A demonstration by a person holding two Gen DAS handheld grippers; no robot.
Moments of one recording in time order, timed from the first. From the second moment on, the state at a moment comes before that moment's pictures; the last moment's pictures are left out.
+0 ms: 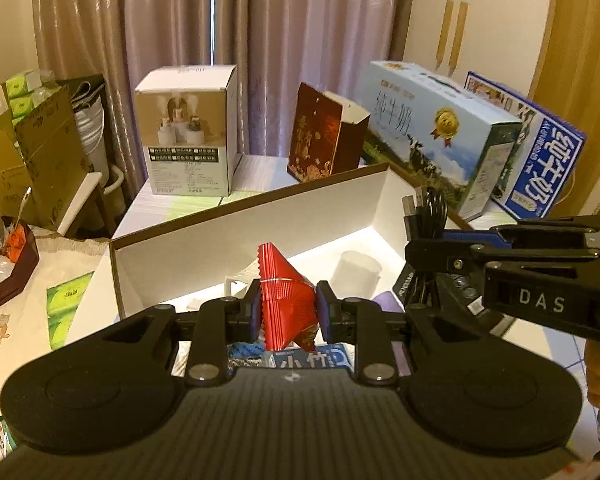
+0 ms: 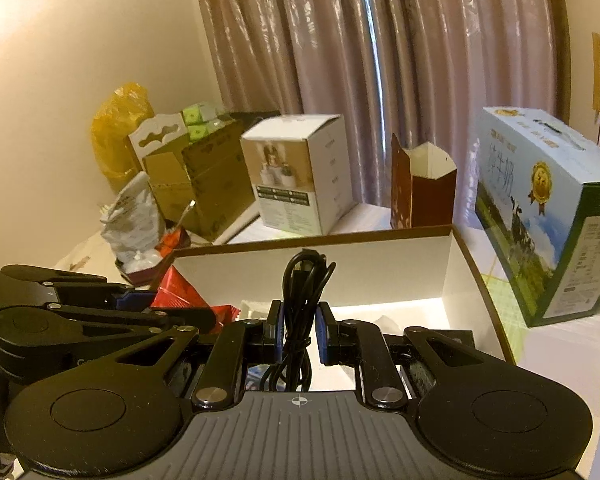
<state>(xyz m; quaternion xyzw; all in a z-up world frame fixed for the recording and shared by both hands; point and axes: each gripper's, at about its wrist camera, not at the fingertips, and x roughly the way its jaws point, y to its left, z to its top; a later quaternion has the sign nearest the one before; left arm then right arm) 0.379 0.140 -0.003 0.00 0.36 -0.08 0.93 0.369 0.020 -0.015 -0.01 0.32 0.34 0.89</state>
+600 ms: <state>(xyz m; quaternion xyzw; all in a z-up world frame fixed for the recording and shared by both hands) 0.427 0.138 -0.043 0.00 0.40 -0.08 0.91 0.414 0.036 -0.052 -0.01 0.36 0.32 0.88</state>
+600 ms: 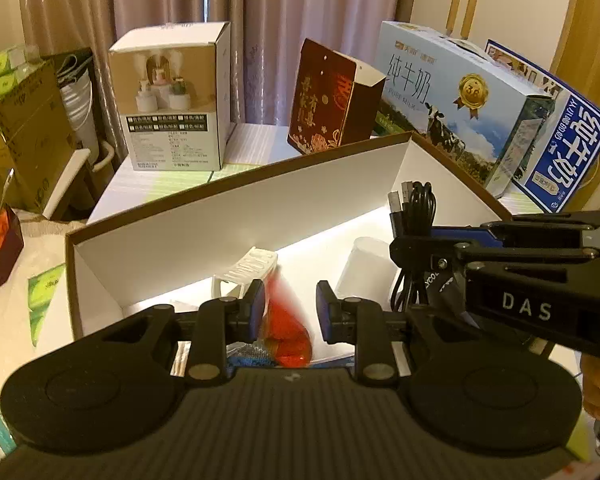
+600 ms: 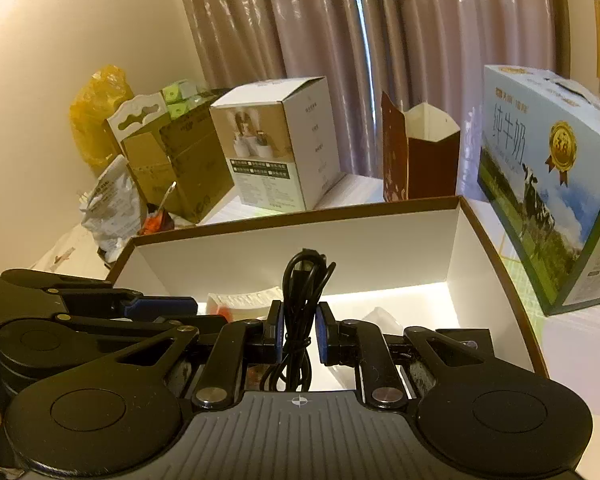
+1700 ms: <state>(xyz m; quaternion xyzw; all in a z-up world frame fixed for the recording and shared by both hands) 0.432 0.162 -0.057 0.01 0.42 -0.04 0.91 0.436 0.045 -0.074 -0.01 0.37 0.30 0.88</state>
